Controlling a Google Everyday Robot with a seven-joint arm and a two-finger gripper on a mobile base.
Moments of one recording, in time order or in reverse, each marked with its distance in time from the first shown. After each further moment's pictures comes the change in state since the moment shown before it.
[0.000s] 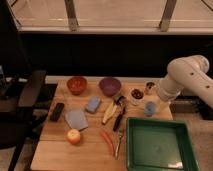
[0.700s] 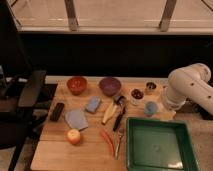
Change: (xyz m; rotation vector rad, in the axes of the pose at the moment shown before) arm 0.037 0.054 0.011 -0.059 0.137 0.232
